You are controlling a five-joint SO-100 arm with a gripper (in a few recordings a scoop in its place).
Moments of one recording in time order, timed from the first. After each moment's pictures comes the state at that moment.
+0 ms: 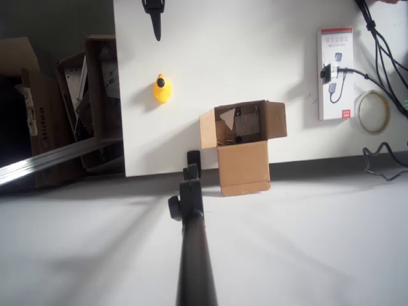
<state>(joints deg) 3.2 185.9 175.6 52.8 -5.8</state>
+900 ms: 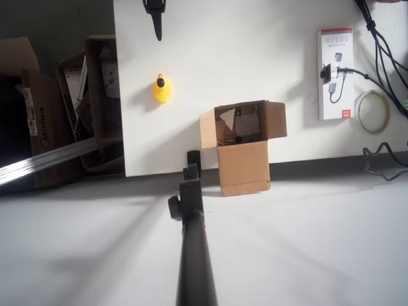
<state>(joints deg) 2.4 185.9 175.6 52.8 -5.8</state>
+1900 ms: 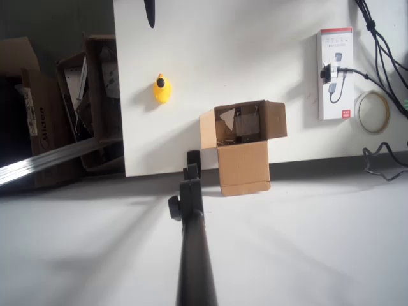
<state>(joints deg) 3.1 172.4 142.0 65.7 -4.2</state>
